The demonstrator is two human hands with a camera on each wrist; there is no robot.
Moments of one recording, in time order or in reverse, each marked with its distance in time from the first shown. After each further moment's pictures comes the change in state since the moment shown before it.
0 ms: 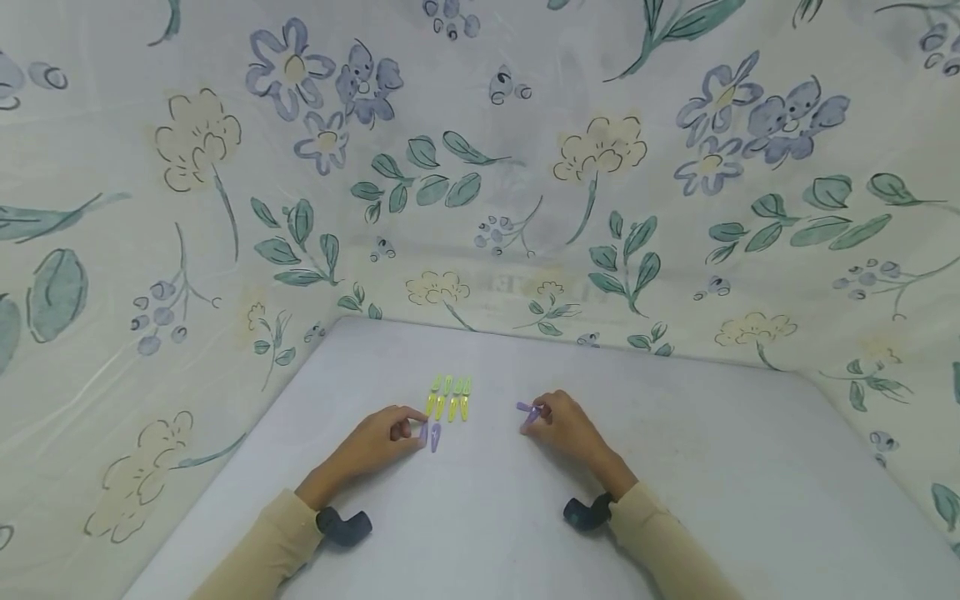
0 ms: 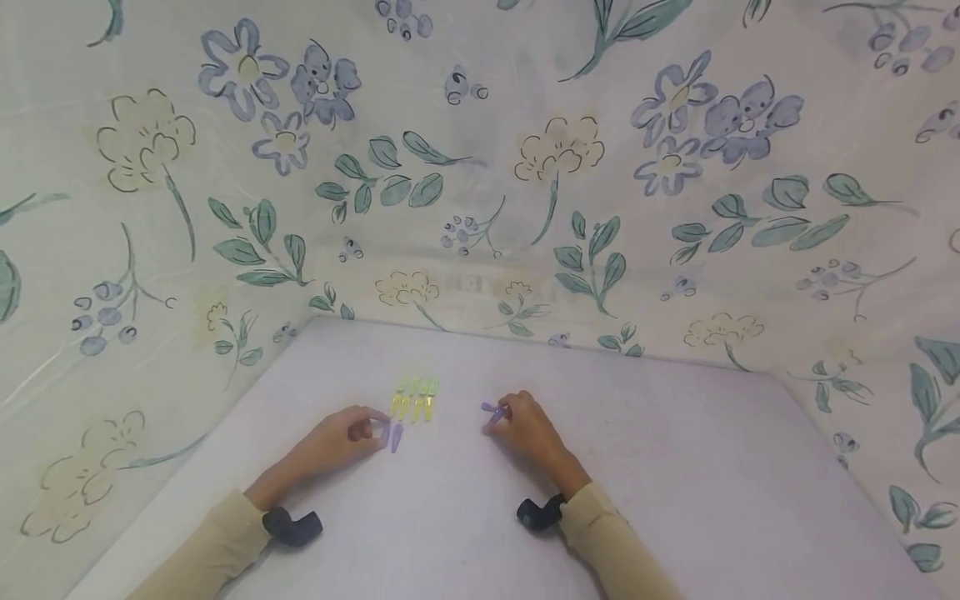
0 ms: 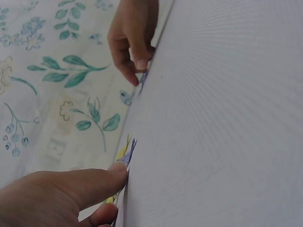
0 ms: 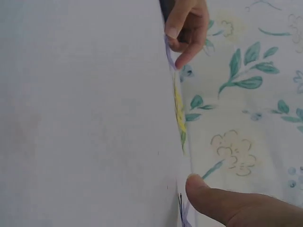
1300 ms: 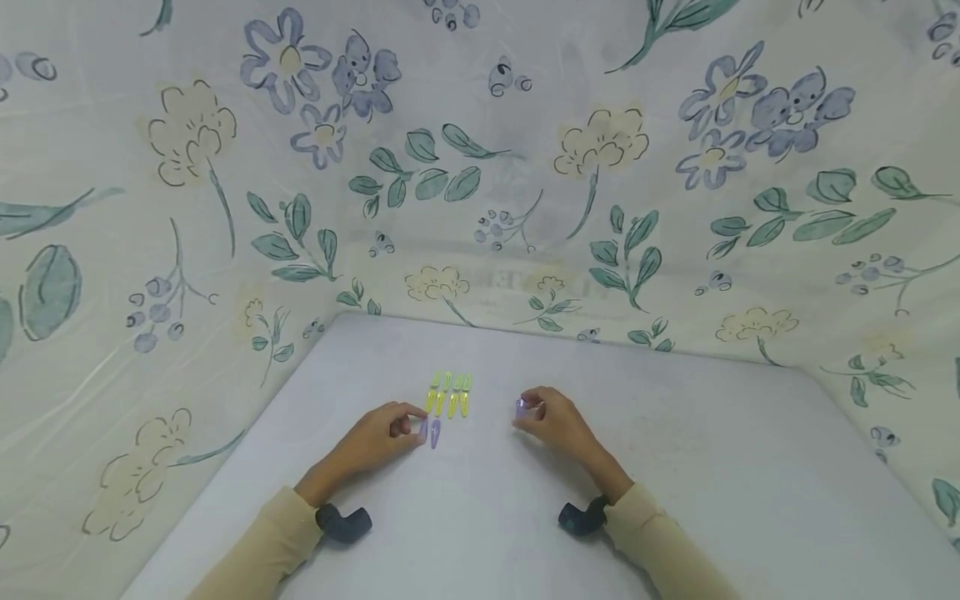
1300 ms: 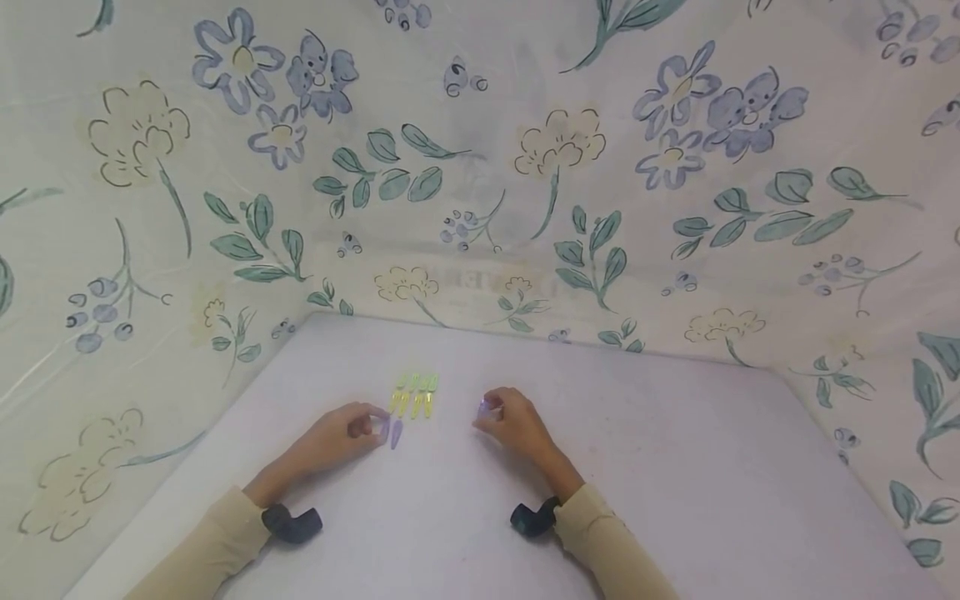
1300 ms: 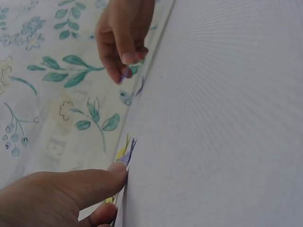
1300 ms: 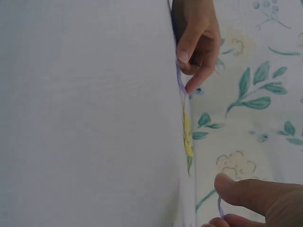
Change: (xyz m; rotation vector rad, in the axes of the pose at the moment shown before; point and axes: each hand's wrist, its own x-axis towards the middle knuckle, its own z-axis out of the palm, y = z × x) left_hand 0.000 0.002 -0.001 0.004 -0.002 -0.002; right_hand -0.007 -0.021 0.001 0.147 0.012 -0.019
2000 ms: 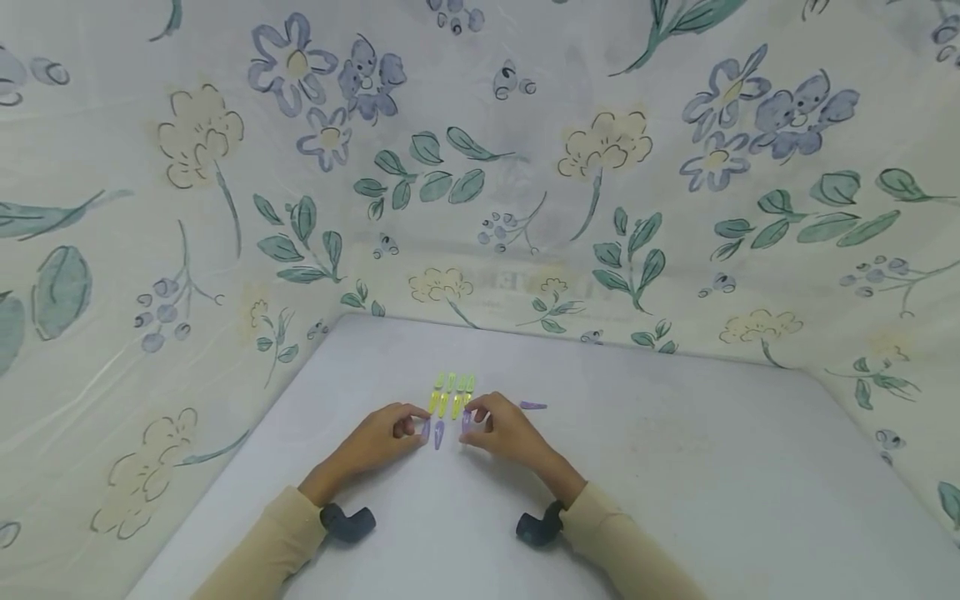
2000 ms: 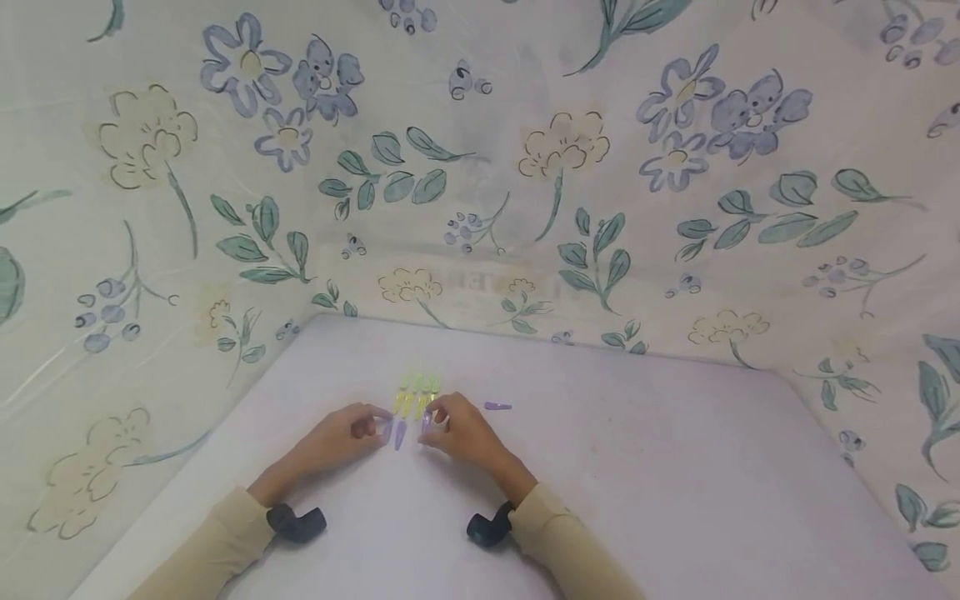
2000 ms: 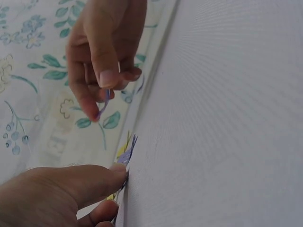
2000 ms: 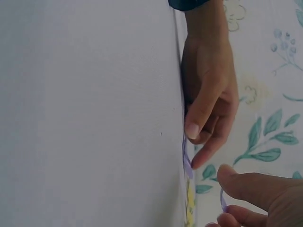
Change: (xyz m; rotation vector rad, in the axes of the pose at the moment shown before) left_hand 0.001 -0.002 -0.002 0.016 -0.021 -0.018; right_hand 0.004 -0.055 0.044 0.051 -0.194 -0.170
